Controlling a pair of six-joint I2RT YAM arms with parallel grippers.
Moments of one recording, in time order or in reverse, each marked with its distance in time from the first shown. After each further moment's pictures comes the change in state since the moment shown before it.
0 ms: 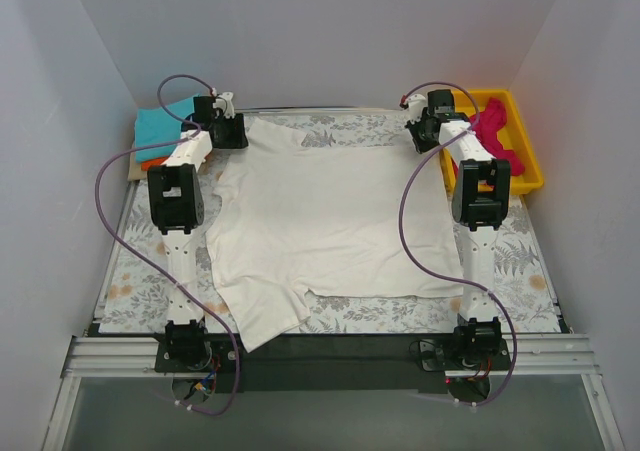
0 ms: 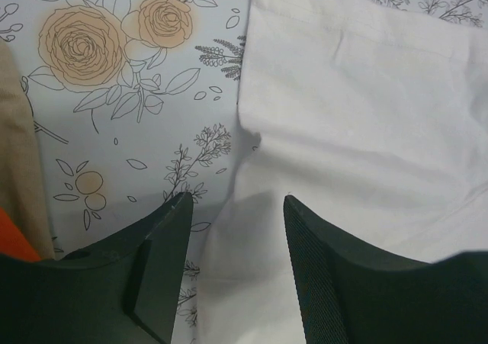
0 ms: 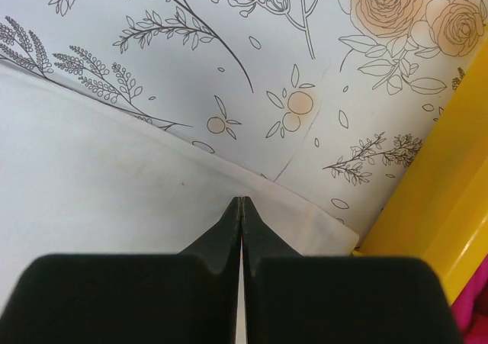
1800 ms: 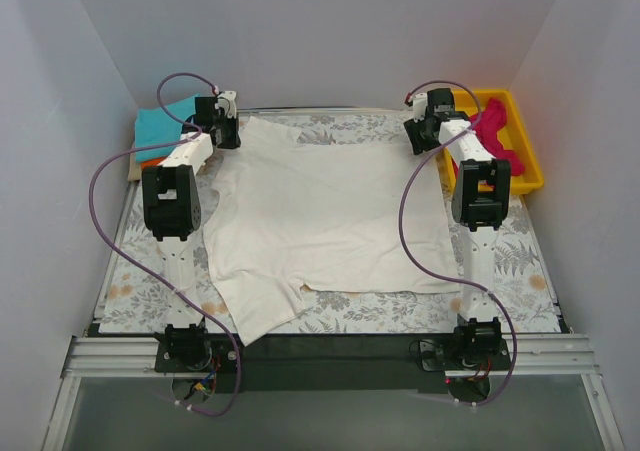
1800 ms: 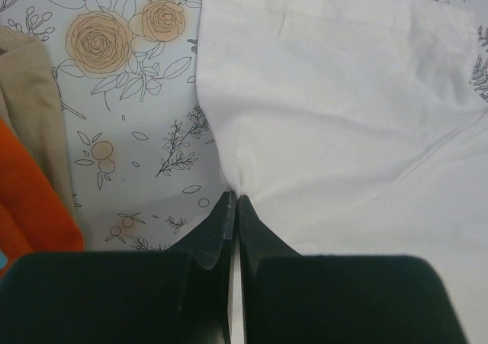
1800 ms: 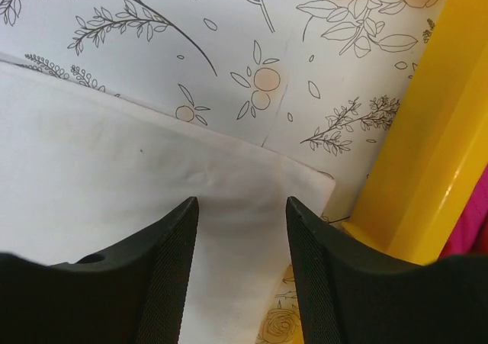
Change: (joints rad) left arm -0.028 -0.148 -0.186 0.090 -0.081 0.049; right arm 0.001 -0.010 0.007 -0.023 0.085 0.077
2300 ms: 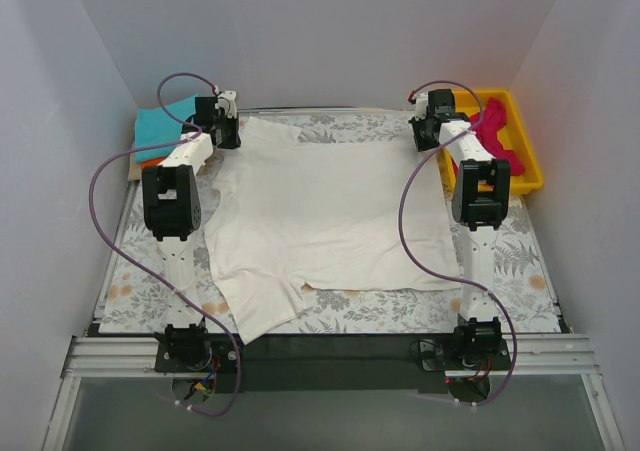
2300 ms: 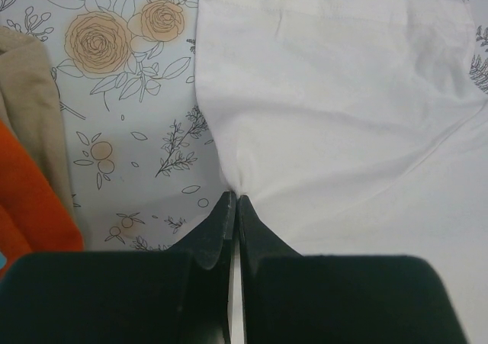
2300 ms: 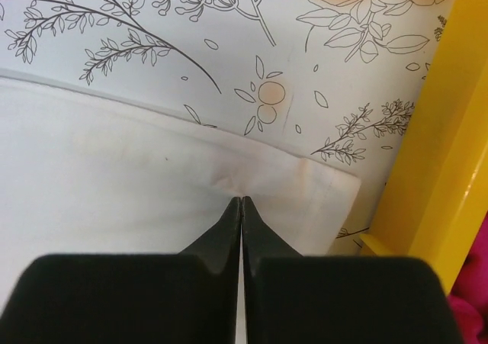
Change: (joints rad) left arm 0.000 0.000 0.000 0.000 0.000 0.000; right arm -0.003 0.017 0.002 0.037 -0.021 0.140
